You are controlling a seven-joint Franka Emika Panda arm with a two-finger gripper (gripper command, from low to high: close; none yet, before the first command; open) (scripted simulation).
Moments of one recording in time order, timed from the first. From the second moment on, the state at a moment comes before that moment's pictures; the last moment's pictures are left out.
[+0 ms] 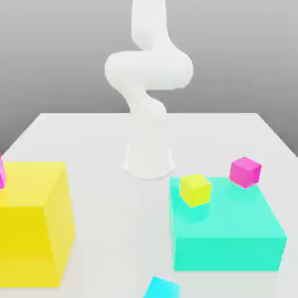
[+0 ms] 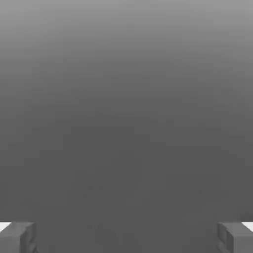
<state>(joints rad) -0.02 -0.71 0.03 -2.30 -0.01 2.33 0.84</state>
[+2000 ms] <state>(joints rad) 0.20 -0.21 0.32 -2.62 0.04 2.41 0.69</state>
